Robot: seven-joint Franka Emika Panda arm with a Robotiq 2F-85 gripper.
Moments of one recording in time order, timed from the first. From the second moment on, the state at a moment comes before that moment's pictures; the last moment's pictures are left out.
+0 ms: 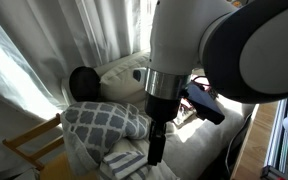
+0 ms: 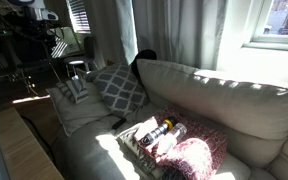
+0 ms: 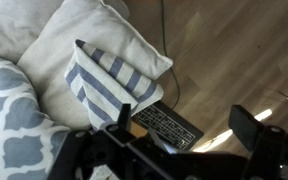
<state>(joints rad) 0.44 0.21 0.40 -2.25 0.42 2.61 -0.13</state>
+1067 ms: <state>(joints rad) 0.32 0.79 0.52 -2.07 0.25 3.08 -0.28</state>
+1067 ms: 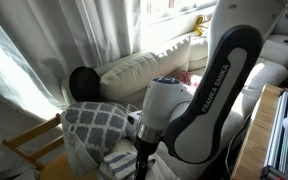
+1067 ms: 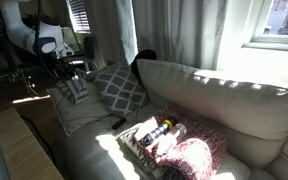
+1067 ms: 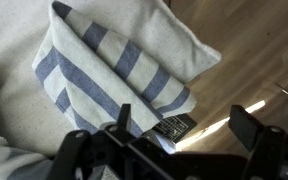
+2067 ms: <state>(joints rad) 0.47 0.96 0.36 -1.91 0.14 3.28 -0.08</state>
